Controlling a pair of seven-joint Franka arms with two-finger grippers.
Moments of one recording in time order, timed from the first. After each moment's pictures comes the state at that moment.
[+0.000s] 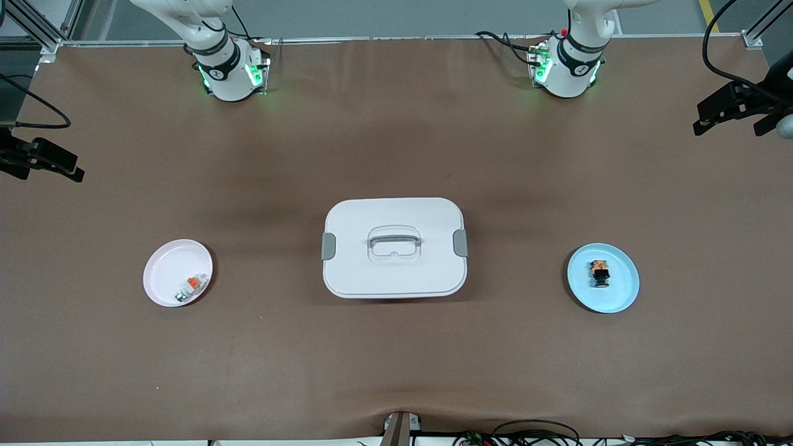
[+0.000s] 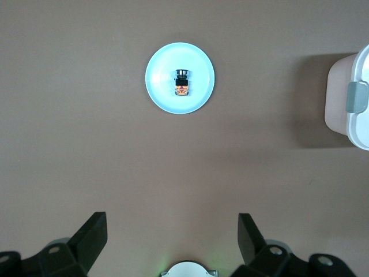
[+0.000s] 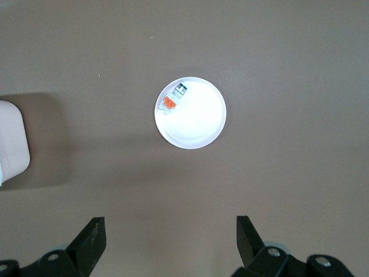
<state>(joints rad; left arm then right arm) 0.09 -0.05 -0.12 -1.51 0.00 1.41 0.00 -0.16 0.04 0.09 -1.51 0.00 1.53 0.00</state>
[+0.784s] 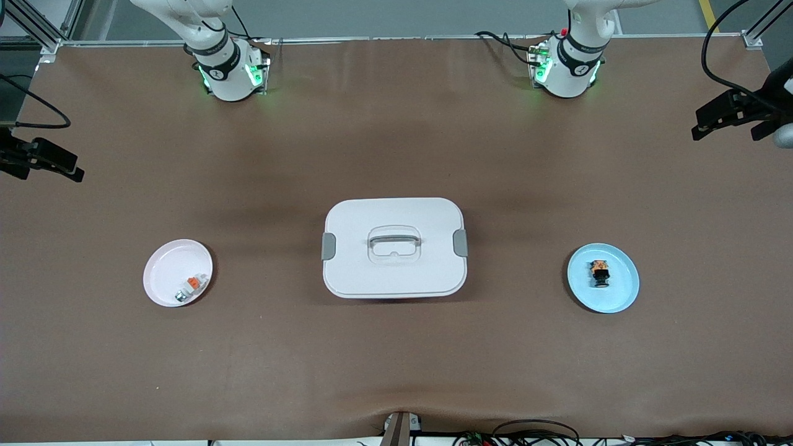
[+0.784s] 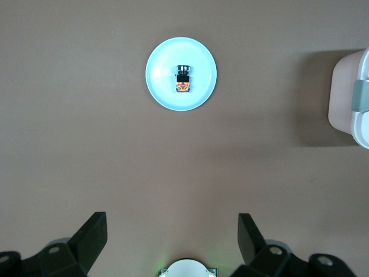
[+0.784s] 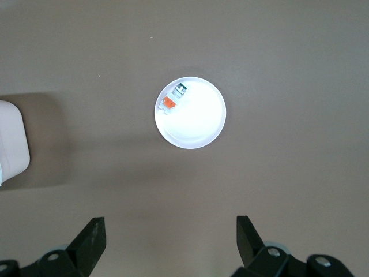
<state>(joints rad) 0.10 -0.02 -0.12 -1.51 0.00 1.41 0.00 -0.16 0.04 0.09 -1.51 0.00 1.53 0.00</state>
